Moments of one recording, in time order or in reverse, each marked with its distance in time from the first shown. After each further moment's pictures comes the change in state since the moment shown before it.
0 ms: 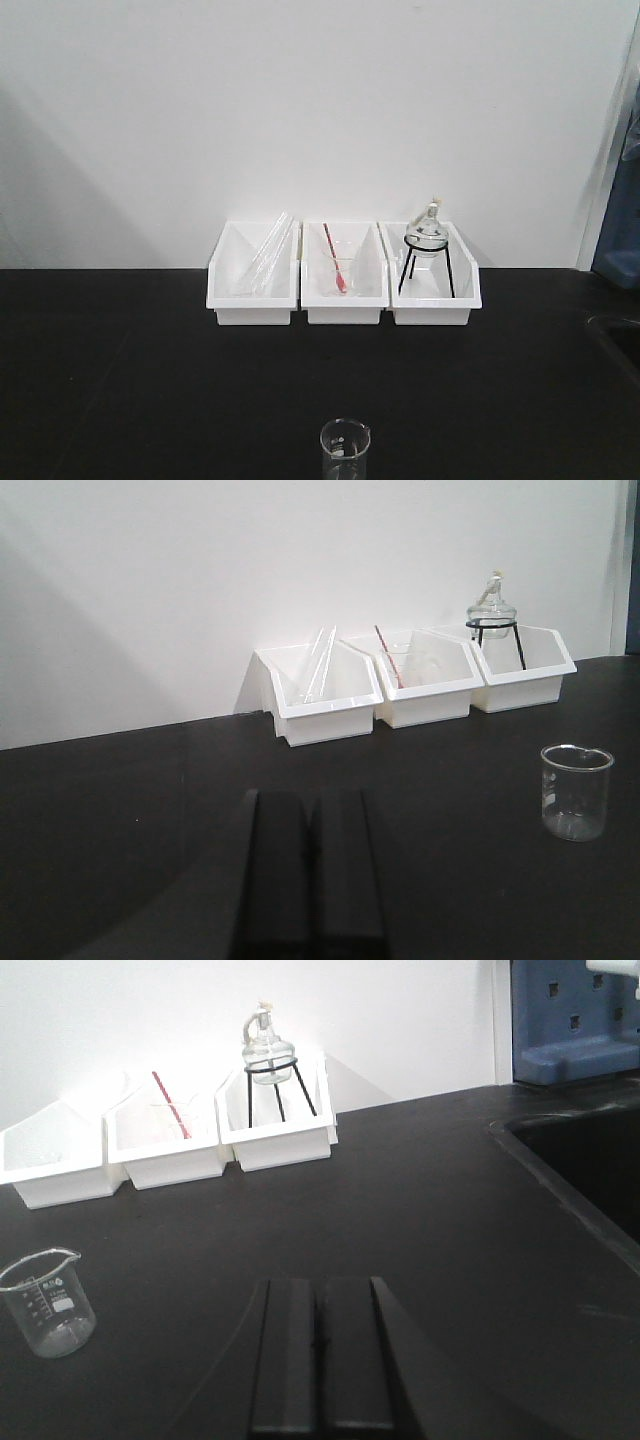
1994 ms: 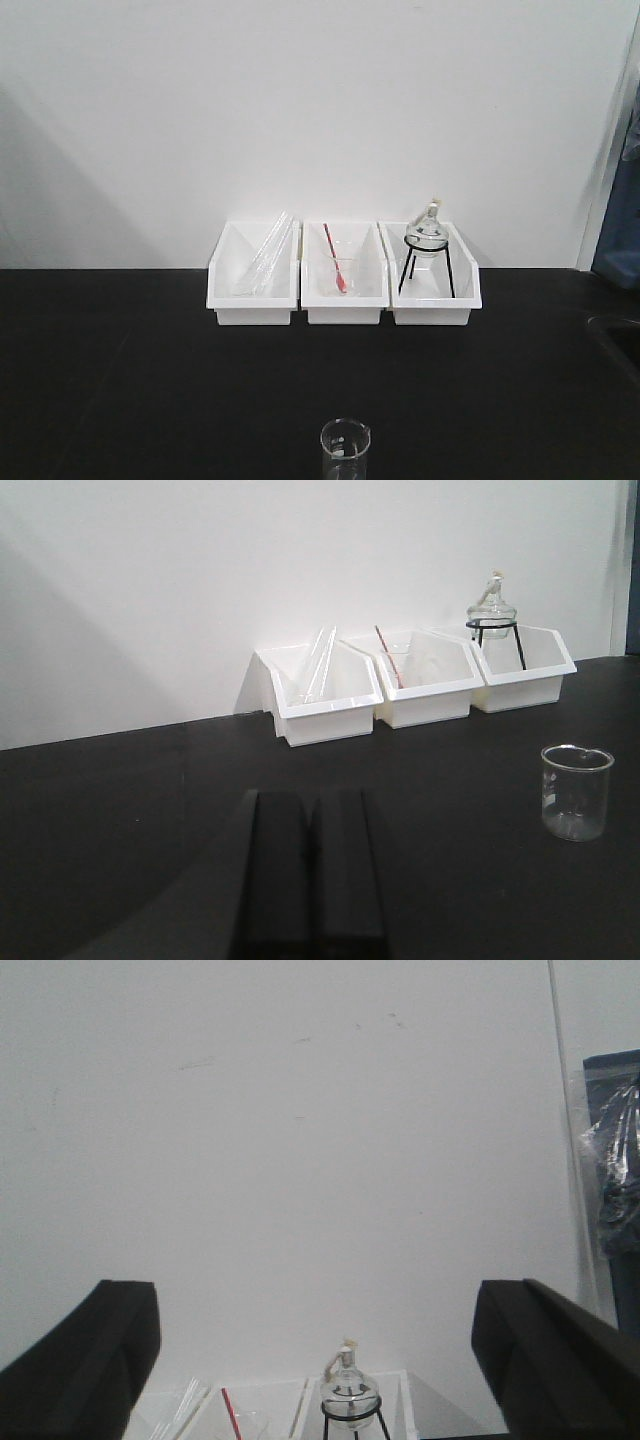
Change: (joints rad) left arm 0.000 0.000 0.000 0.000 0.000 0.000; right arm 0.000 0.897 -0.668 -0.022 -0.600 -0.007
